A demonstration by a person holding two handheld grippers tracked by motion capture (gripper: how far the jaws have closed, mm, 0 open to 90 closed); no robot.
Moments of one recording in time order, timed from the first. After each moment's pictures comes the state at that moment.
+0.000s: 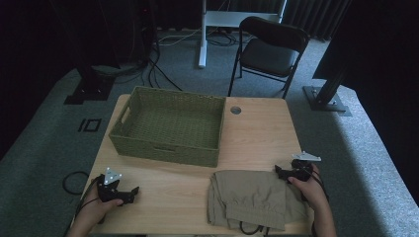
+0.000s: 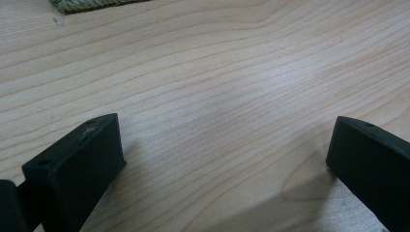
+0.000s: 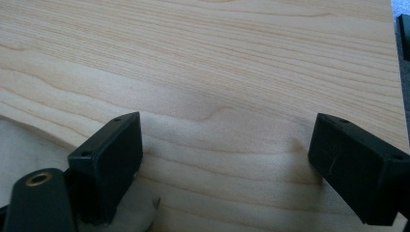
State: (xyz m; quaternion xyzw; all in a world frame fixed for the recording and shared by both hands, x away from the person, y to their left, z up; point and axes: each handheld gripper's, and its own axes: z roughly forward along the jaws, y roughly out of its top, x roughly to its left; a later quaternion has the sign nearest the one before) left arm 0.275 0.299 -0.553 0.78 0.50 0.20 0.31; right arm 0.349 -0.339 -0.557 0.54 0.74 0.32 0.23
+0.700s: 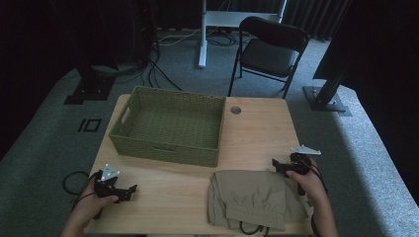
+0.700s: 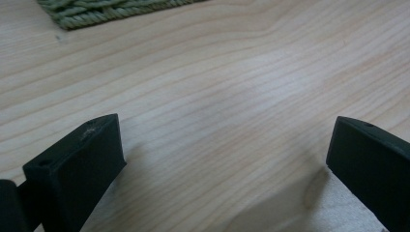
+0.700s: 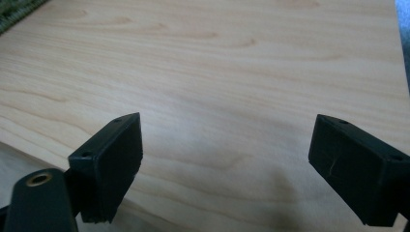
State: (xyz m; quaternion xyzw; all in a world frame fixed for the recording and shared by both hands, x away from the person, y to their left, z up) left arm 0.287 0.312 -0.548 0.79 0.48 0.19 0.32; right arm 0.361 -0.327 -0.534 0.55 0.73 0.35 0.22
